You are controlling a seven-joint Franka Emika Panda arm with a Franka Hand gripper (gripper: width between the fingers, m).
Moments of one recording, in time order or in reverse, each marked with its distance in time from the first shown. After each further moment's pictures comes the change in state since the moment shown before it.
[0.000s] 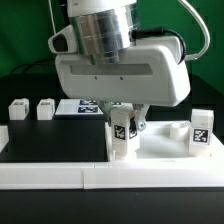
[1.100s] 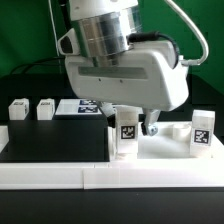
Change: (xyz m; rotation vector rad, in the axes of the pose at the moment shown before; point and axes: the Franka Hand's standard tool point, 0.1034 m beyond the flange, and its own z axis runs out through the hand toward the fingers) arm -0.004 -0.002 0.004 0.025 0.009 -0.039
